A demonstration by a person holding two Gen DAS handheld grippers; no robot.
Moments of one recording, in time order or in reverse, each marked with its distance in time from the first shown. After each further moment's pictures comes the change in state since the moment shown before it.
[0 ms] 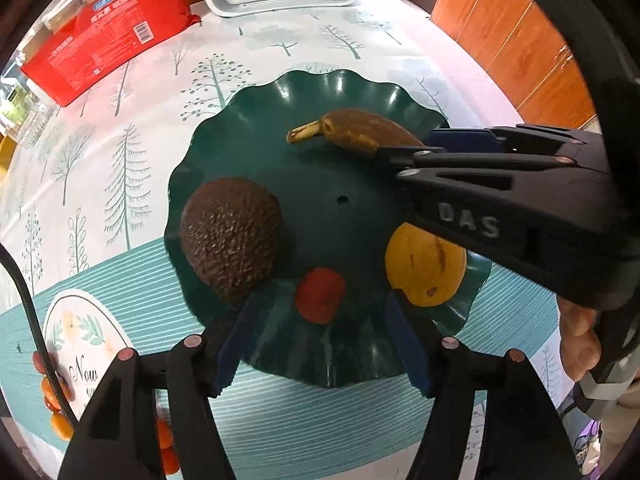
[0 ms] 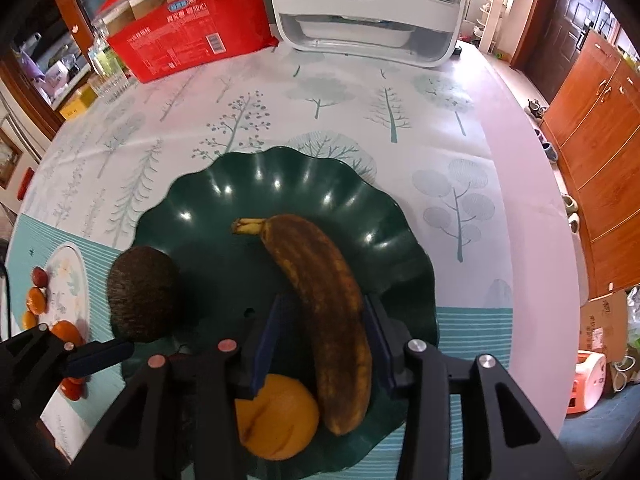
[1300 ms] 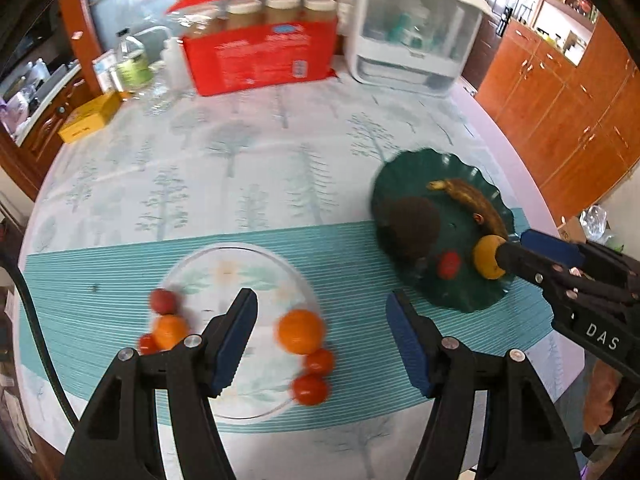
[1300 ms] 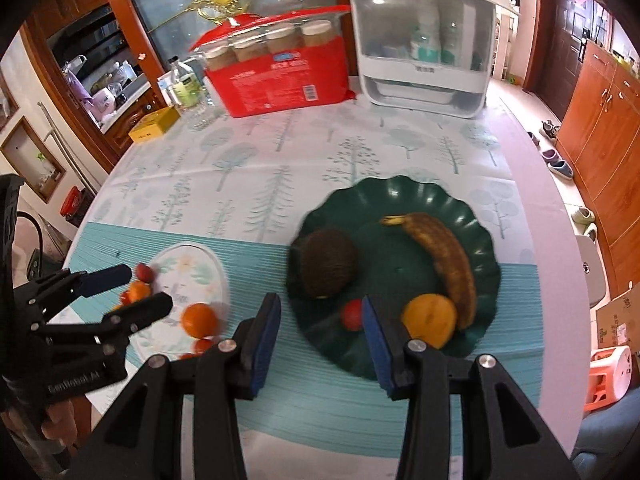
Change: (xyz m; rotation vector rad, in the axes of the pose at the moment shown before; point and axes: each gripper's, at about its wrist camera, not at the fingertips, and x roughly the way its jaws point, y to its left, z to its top) left arm -0.138 0.141 -0.088 -0.183 -0.230 0.076; right arm -0.115 0.124 -0.051 0.017 -0.149 0.110
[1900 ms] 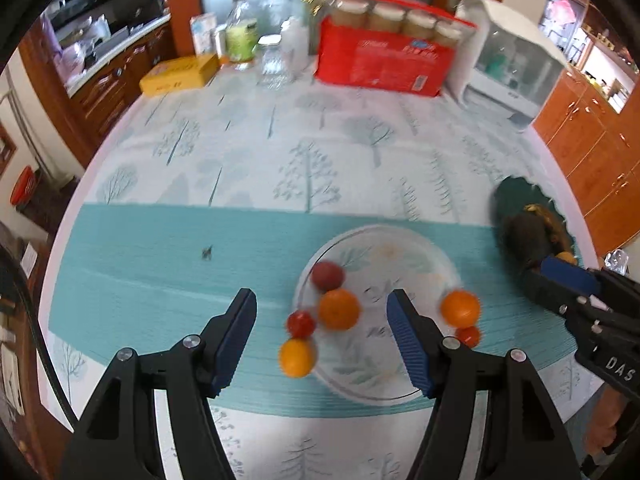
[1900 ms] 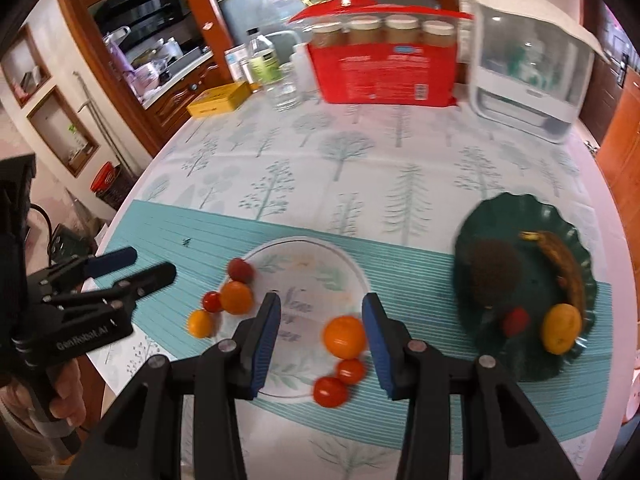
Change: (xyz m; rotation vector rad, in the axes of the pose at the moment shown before) left arm -0.016 0.168 -0.044 -0.159 -0.007 0.086; right arm 0.042 0.150 0.000 -0.106 0.027 0.087
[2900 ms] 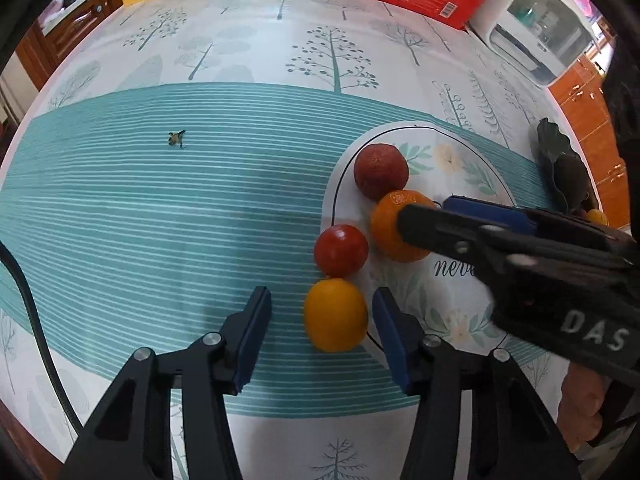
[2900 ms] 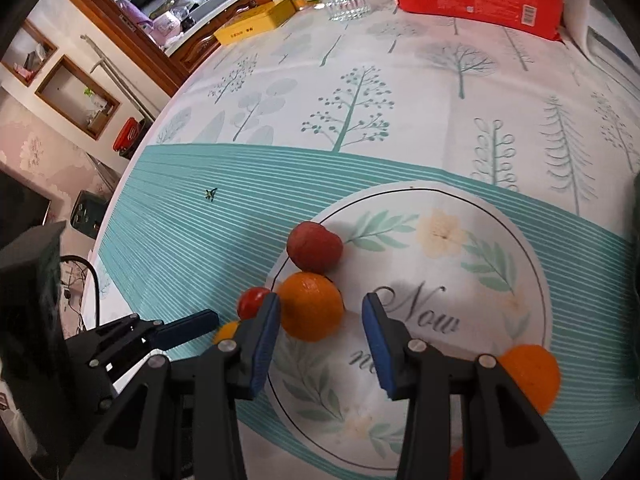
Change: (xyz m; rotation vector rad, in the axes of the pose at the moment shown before) left arm 0.106 0.037 -0.047 -0.038 0.182 -0.101; right arm 0.144 0.067 -0.001 -0.014 0.213 0.165
